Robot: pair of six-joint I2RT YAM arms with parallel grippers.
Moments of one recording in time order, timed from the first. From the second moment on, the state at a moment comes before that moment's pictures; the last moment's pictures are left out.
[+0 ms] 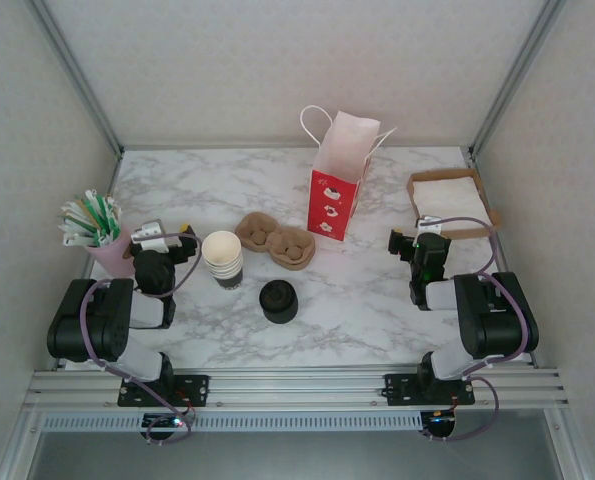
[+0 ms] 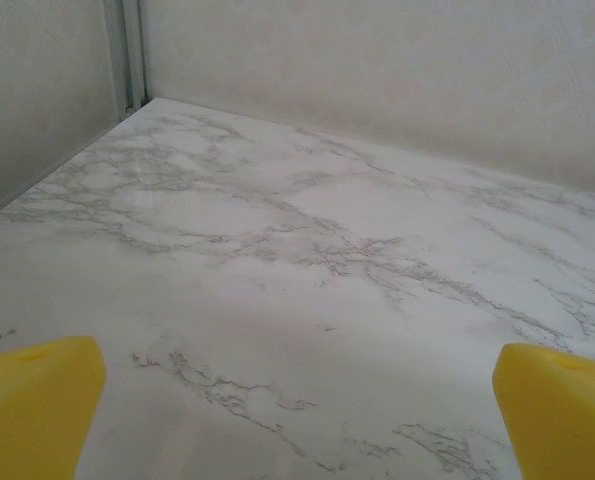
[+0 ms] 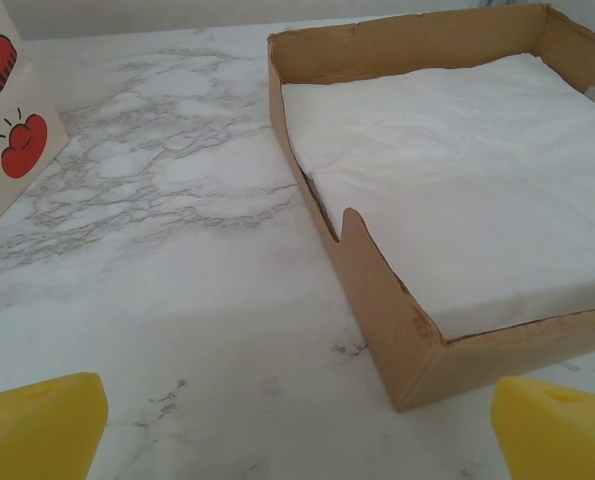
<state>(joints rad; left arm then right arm) 0.06 1.53 0.21 1.18 -0.12 -0.17 0.10 1.54 0.37 0.76 0.21 0.08</state>
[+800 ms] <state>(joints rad) 0.06 1.53 0.21 1.17 -0.13 -0.17 0.10 1.54 0.37 0.76 0.21 0.08</state>
